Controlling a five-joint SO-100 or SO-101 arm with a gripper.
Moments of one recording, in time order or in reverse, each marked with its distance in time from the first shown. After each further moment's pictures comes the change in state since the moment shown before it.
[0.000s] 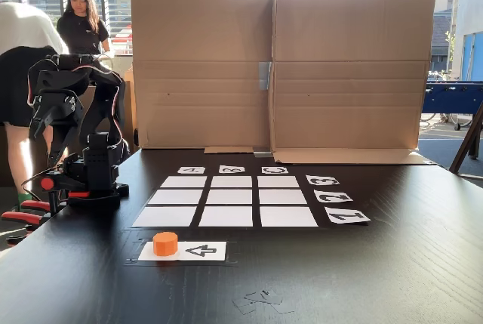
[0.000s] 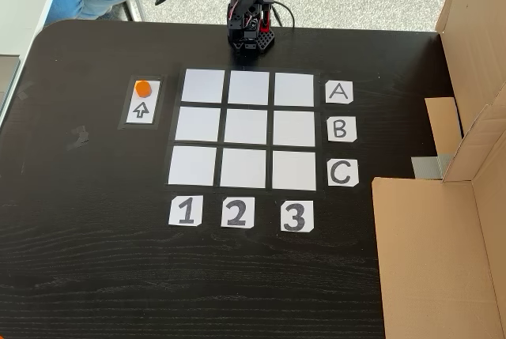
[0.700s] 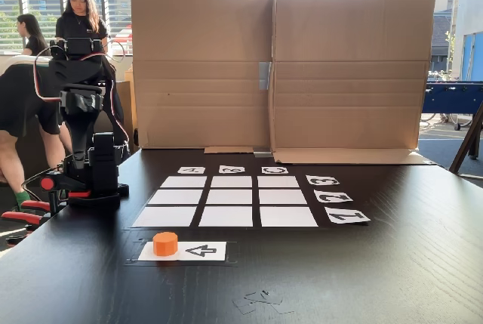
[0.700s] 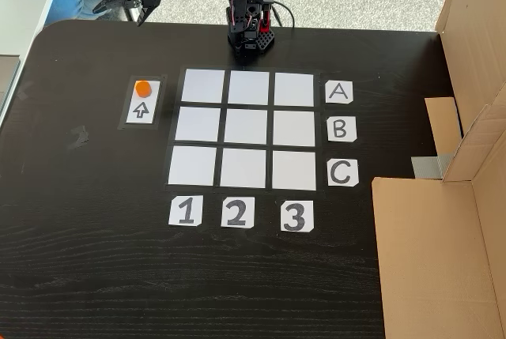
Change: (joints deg) arm -16.5 -23.6 -20.8 3.3 -12.4
